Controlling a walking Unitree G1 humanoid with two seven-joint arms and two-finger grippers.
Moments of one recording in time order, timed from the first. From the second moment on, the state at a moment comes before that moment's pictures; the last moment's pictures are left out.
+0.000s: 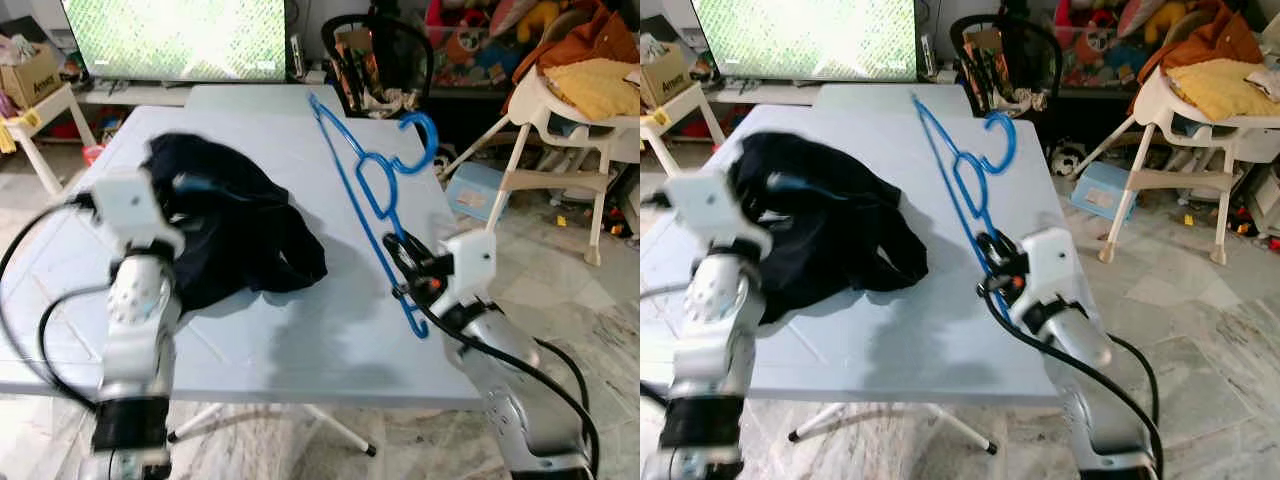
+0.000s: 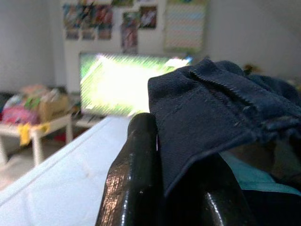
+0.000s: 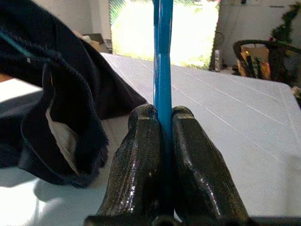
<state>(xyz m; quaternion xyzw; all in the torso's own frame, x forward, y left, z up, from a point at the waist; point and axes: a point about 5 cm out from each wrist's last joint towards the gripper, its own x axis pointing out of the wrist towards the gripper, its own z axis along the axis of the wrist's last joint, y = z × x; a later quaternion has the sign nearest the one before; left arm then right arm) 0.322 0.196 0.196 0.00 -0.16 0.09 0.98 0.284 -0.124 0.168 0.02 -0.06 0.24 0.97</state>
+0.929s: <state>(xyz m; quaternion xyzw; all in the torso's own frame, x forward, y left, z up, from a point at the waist) 0.259 0.178 0.193 0.02 -0.03 -0.03 1.00 0.291 -0.114 0.161 0.03 -0.05 0.26 0.96</state>
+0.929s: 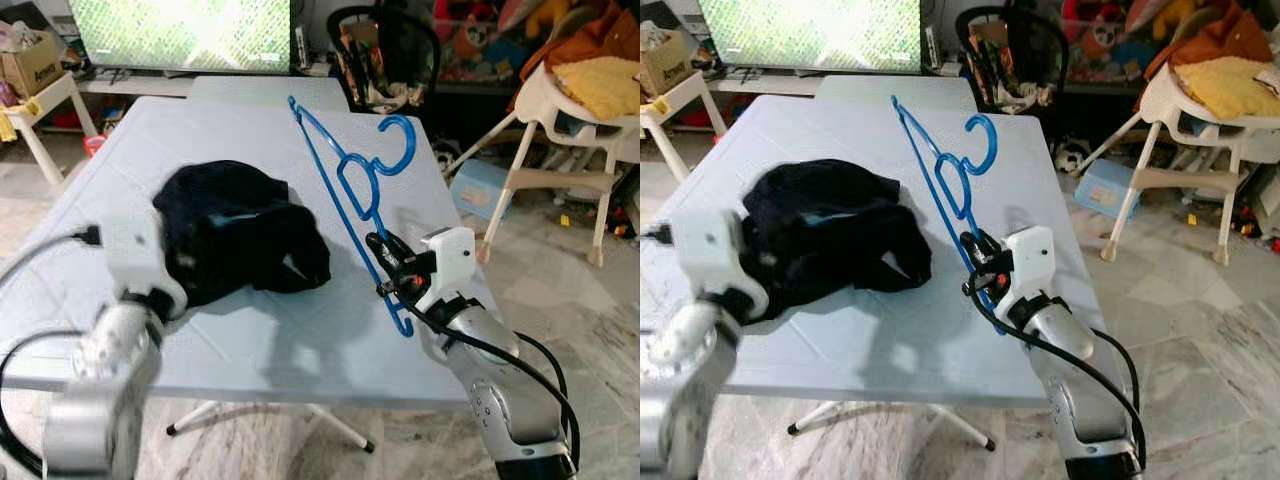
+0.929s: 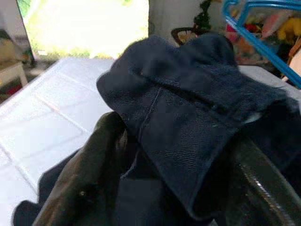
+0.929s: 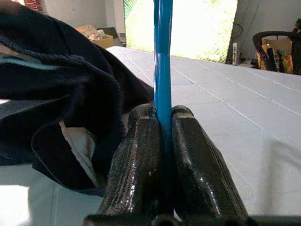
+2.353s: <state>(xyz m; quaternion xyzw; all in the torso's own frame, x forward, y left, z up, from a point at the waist) 0.204 0.169 0.176 0.10 -0.08 0.09 0.99 0.289 -0.142 0.154 0.01 -0.04 0.19 0.98</state>
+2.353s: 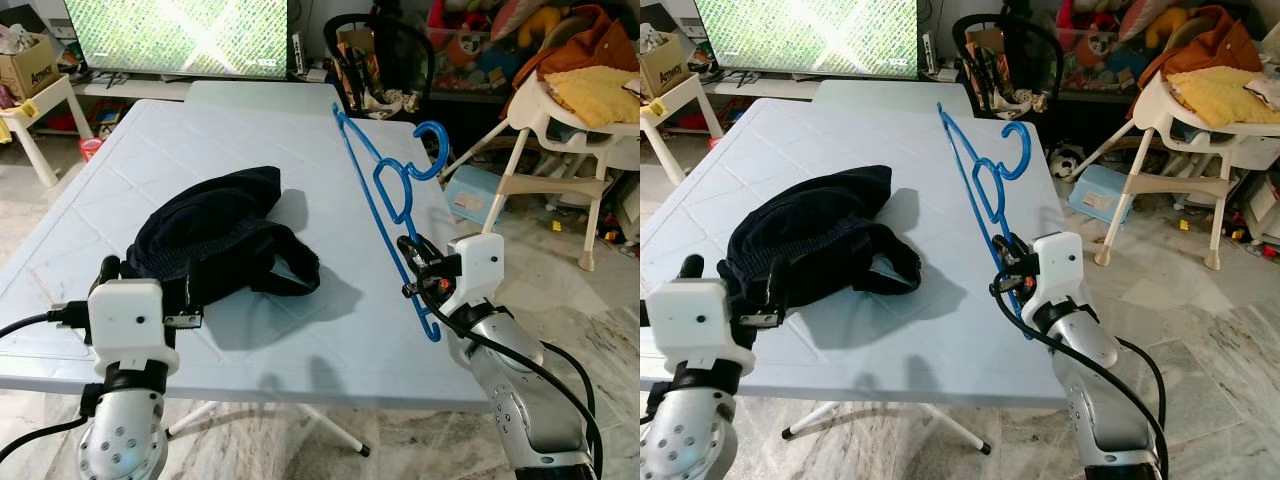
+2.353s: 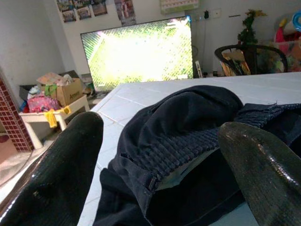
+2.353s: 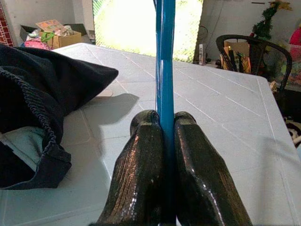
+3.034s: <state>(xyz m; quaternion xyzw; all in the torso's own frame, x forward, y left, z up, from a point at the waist) 0.224 0.158 0.178 0.10 -0.08 0.07 0.99 0.286 -0.143 0.159 0.01 -0.03 0.19 0.98</state>
